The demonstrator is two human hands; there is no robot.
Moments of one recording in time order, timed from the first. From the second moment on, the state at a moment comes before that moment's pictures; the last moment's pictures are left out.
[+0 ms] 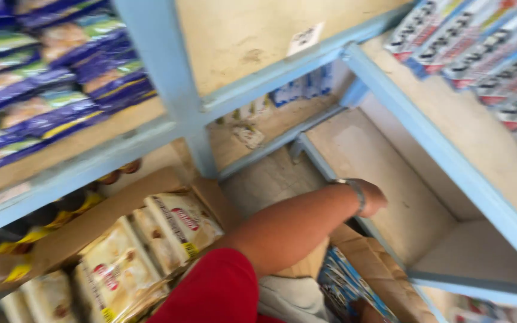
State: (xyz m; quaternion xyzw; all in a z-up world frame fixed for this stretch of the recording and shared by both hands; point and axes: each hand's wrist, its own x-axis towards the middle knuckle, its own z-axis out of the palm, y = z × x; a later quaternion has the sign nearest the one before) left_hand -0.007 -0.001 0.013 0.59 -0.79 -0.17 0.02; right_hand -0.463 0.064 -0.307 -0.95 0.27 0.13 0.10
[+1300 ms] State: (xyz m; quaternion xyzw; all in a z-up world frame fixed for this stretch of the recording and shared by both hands) left_hand -0.016 0.077 0.157 0.46 -0.74 -0.23 0.43; right_hand -0.260 0.055 0.312 -0.66 0.24 -0.58 0.42
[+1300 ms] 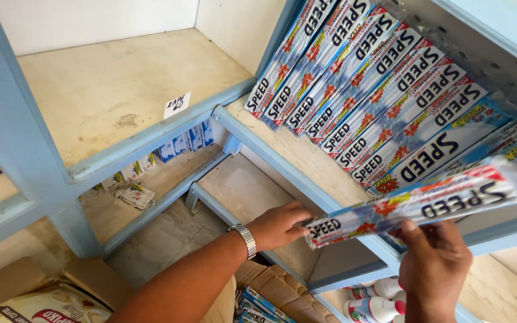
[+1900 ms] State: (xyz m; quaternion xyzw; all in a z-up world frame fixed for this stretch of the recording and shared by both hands) left_hand 0.032 0.057 0.200 0.44 -0.48 -0.23 0.72; right_hand -0.158 -0.039 0.375 -0.67 0.16 -0.55 0.48
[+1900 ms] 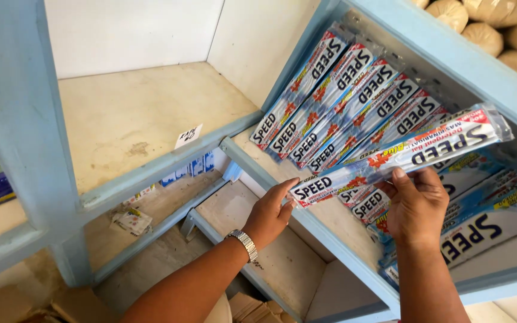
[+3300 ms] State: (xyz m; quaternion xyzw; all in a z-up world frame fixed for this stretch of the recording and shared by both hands) left_hand 0.053 0.043 0.131 0.49 -0.76 -0.23 0.35; right_hand -0.031 -0.235 0.322 -0.67 0.31 -0.57 0.36
